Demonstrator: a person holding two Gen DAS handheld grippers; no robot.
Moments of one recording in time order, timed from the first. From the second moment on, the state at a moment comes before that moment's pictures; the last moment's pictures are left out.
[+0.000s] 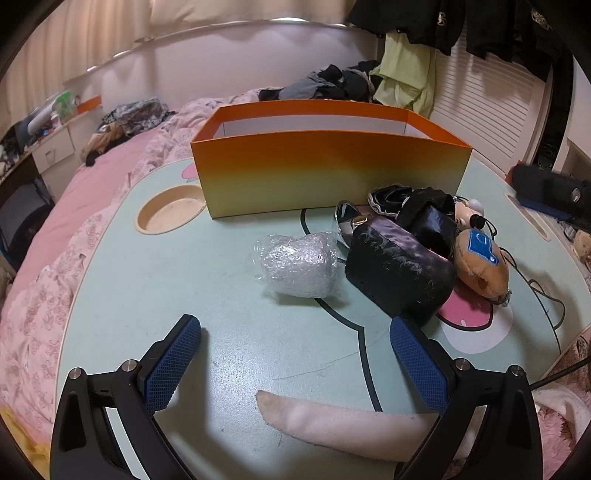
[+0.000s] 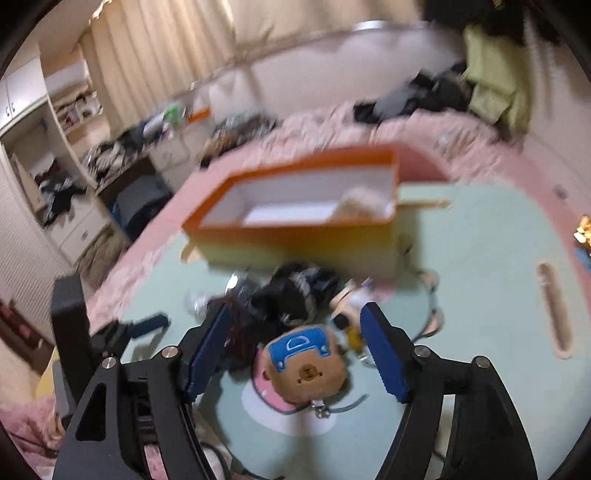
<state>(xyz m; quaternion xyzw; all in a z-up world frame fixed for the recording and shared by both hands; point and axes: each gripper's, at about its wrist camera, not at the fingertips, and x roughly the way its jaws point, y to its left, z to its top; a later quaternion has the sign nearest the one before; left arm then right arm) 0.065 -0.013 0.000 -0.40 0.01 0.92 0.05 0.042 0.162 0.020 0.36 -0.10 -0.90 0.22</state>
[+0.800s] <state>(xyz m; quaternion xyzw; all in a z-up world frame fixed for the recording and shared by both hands) 0.060 -0.016 0.072 -0.34 0.01 0.93 0.11 0.054 0.187 -0.034 0.40 -0.01 -0.91 0.10</state>
